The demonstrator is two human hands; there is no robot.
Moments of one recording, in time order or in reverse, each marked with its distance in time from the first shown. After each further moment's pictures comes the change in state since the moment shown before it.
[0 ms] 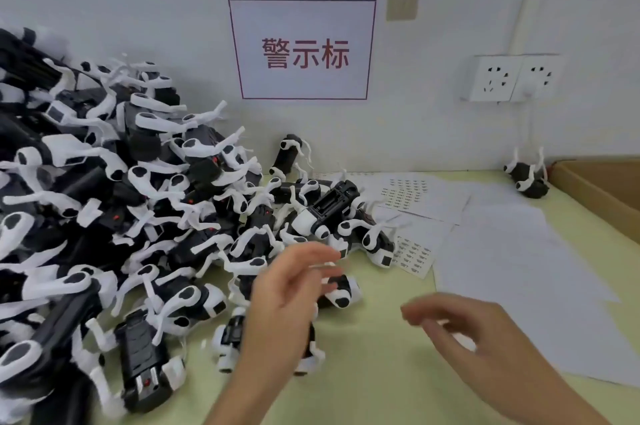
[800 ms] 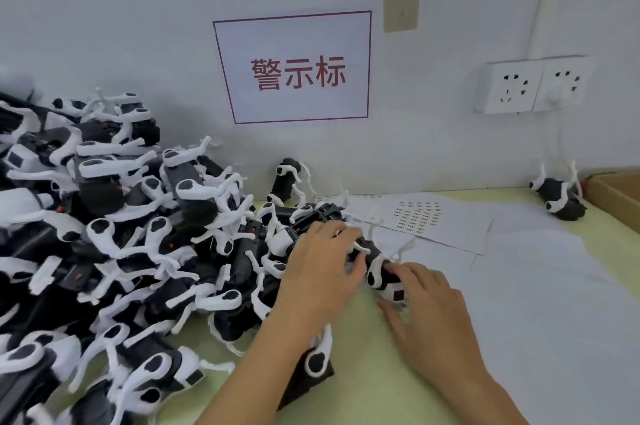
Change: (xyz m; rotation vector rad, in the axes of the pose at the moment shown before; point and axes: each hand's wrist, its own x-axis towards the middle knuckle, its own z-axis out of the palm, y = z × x) left_hand 0.130 -0.019 0.049 1.004 -0.167 0.381; right_hand 0.115 0.058 0.045 -0.632 0.185 0.048
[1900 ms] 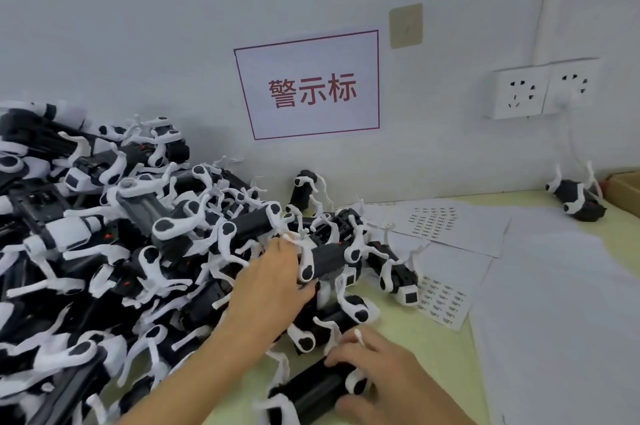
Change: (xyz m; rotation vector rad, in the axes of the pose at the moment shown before) left_hand -0.037 -0.048 -0.050 0.297 -0.082 -0.266; right_hand -0.048 -0.068 -0.011 0.448 -0.361 -0.369
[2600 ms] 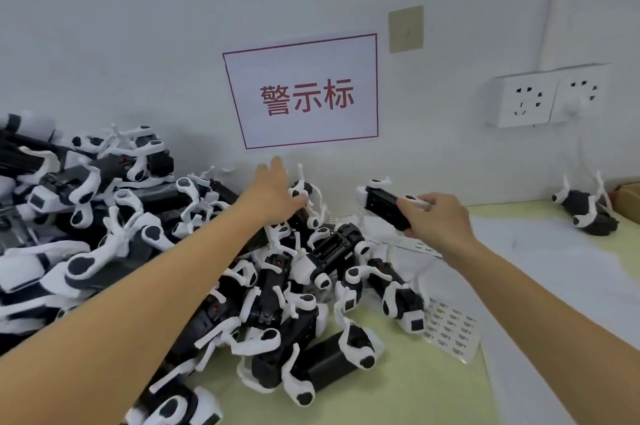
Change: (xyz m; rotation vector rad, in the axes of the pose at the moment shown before) left_hand 0.152 0.001 -0.043 -0.131 -0.155 -0.116; right_hand 0.142 0.083 -0.133 0.352 0.642 0.576
